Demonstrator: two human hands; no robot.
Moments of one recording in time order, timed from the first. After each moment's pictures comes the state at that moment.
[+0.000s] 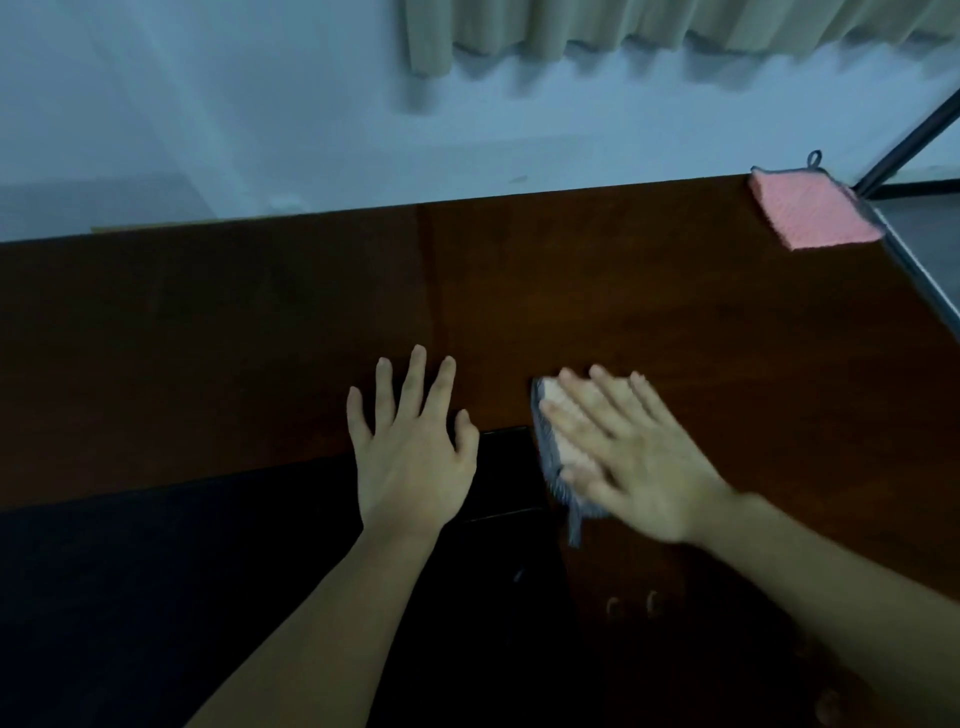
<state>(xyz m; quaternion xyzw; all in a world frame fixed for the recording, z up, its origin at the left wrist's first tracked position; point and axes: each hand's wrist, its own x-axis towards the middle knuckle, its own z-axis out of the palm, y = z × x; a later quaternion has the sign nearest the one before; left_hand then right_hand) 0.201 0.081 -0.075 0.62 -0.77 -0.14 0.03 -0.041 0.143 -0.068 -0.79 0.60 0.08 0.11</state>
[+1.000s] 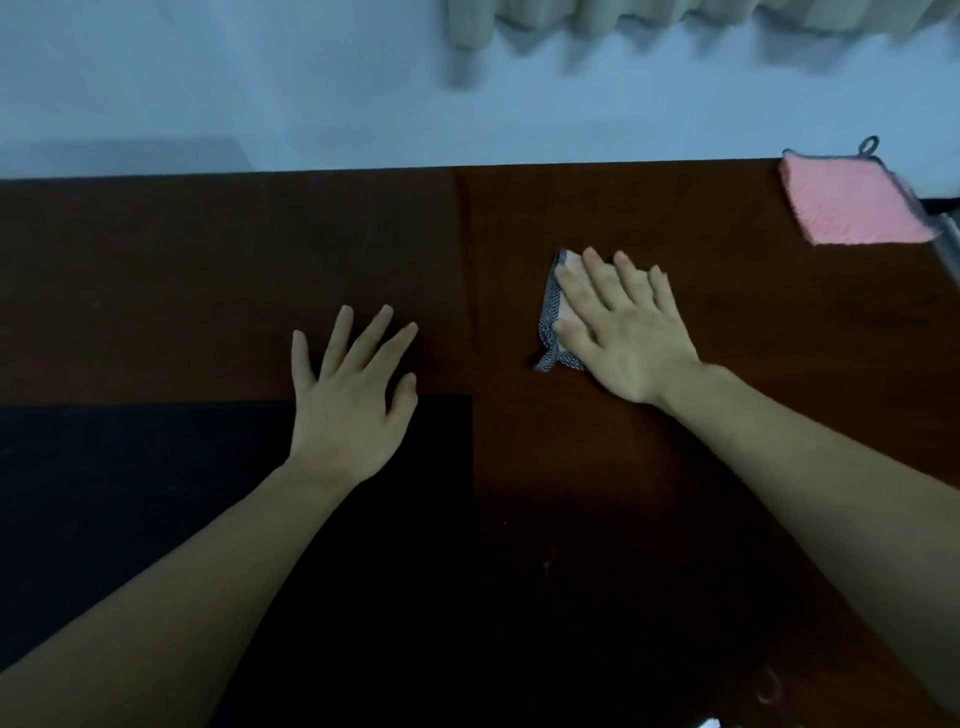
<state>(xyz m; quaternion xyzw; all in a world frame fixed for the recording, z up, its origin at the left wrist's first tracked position) 0.195 0.087 -0.071 0.63 -0.77 -0.12 0.05 -0.107 0.050 -0.068 -0.74 0.65 0.08 0.12</state>
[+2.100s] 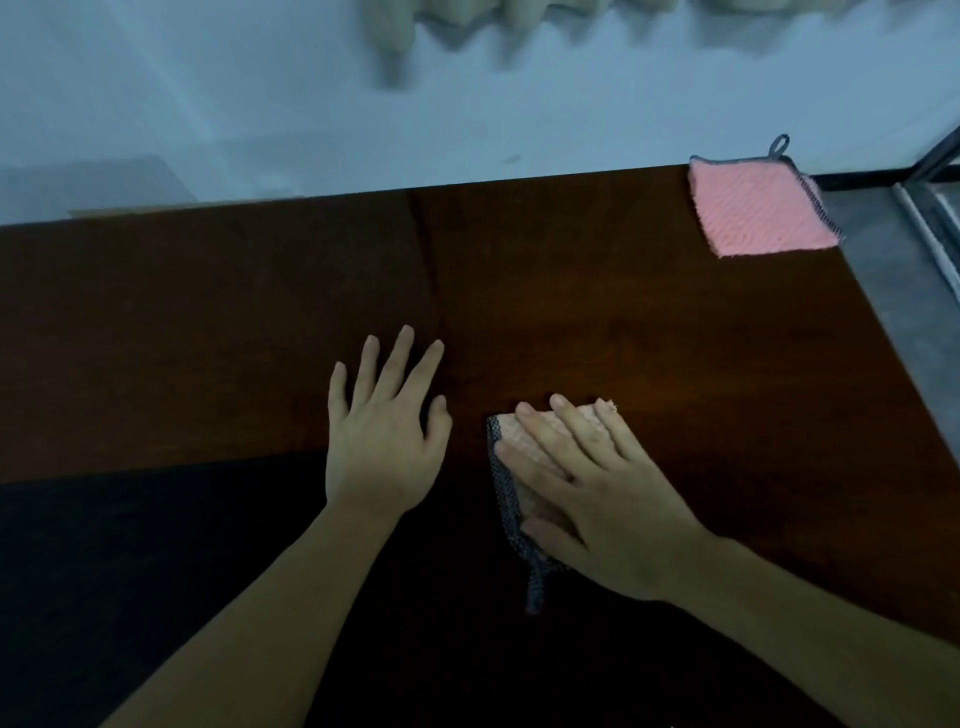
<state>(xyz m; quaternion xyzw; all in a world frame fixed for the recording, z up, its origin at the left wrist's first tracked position) 0.070 0.082 -0.073 0.61 -0.78 -0.14 0.05 -0.161 0.163 -0.067 -0.85 0.51 0.09 0.13</state>
